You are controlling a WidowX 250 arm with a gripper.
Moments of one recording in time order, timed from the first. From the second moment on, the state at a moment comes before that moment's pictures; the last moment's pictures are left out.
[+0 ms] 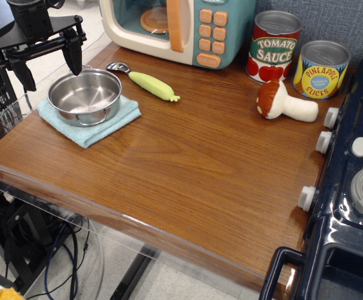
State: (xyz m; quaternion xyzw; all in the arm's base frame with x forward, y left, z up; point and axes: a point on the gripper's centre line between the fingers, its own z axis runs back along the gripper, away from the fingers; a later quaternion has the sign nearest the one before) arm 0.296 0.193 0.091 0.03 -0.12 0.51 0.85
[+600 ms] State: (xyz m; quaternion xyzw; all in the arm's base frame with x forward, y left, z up) arm 0.307 0.170 0.082 0.03 -0.10 0.46 0.88
